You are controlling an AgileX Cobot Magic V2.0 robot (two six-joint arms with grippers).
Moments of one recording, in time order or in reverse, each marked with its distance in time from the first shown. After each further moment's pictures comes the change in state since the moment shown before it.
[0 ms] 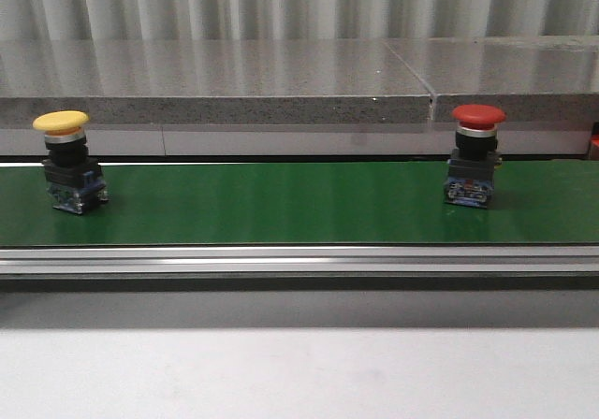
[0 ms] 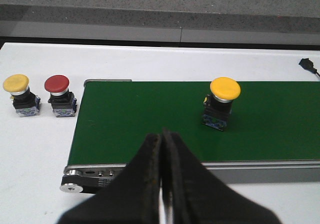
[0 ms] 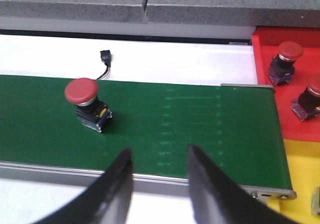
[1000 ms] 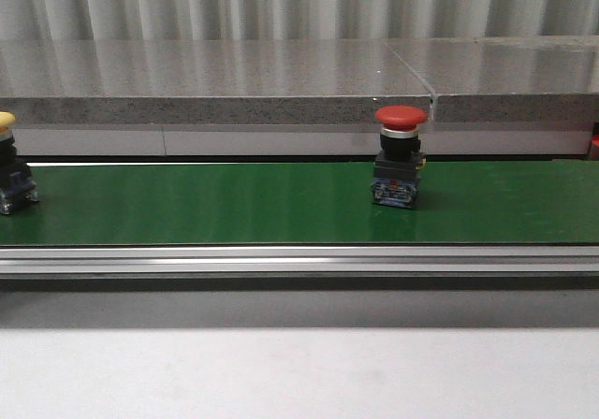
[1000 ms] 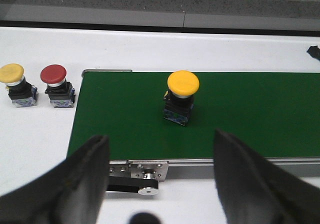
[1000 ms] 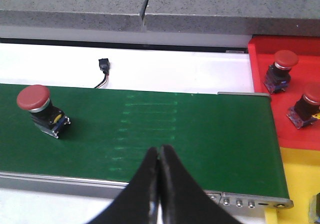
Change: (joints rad) left arm 0.001 0.091 -0.027 0.002 0.000 0.000; right arm 0.000 0.000 0.000 0.000 -0.030 0.000
